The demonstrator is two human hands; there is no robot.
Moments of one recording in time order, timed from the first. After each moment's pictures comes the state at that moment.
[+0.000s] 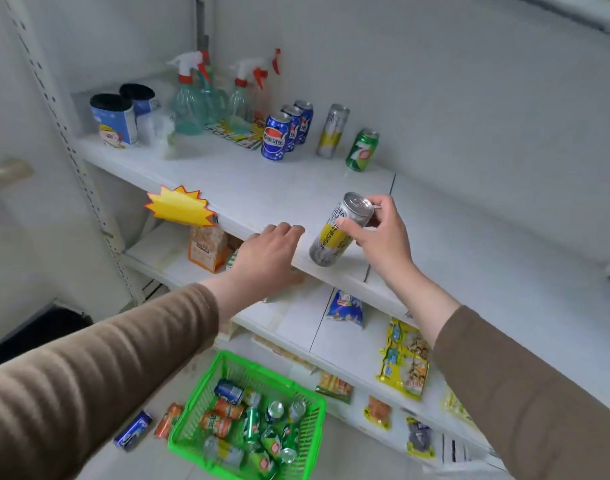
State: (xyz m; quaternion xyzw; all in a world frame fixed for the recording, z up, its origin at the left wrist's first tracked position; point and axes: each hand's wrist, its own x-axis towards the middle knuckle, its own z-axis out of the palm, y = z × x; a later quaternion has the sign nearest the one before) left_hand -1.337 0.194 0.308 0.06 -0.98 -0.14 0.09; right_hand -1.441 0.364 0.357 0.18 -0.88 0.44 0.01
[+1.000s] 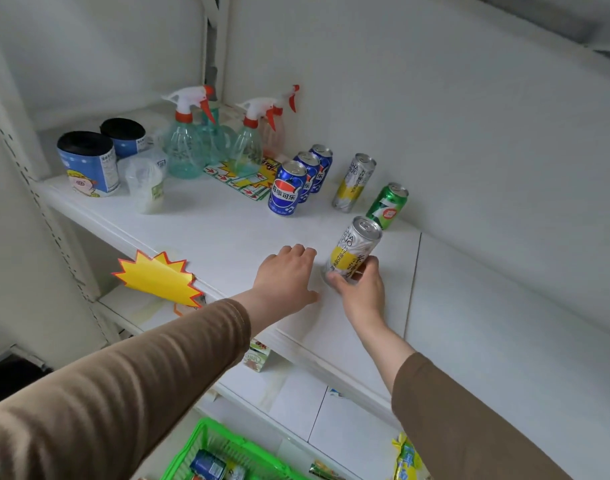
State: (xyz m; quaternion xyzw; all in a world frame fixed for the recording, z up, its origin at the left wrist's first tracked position) left_hand -1.507 0.118 0.284 0.10 -0.98 -0.16 0.08; right_hand -1.581 0.263 0.272 0.11 -0.89 0.45 0.01
